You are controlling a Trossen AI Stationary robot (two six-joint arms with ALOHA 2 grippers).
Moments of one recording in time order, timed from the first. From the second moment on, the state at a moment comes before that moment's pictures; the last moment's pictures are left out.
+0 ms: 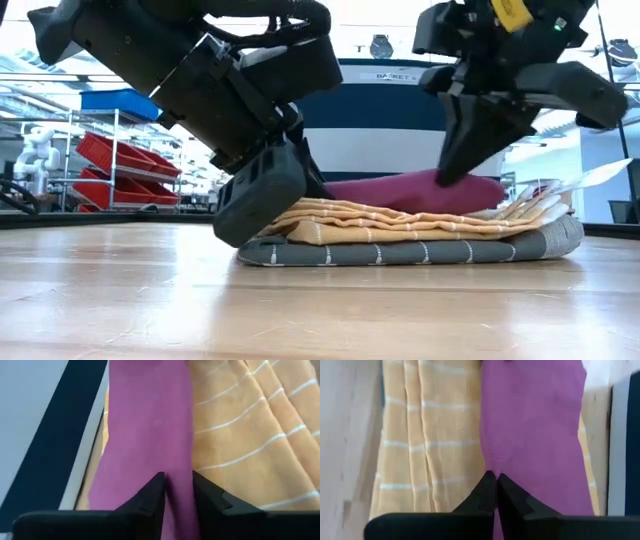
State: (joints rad) left arm -0.47 2.05 1.16 -0.07 -0.88 -0.07; right arm 0.43 1.71 1.08 -0.59 0.45 0.17
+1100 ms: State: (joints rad) left arm -0.49 2.05 1.38 -0.33 -0.54 -0.05; right arm 0.57 1.69 1.09 -0.71 0.31 0.25
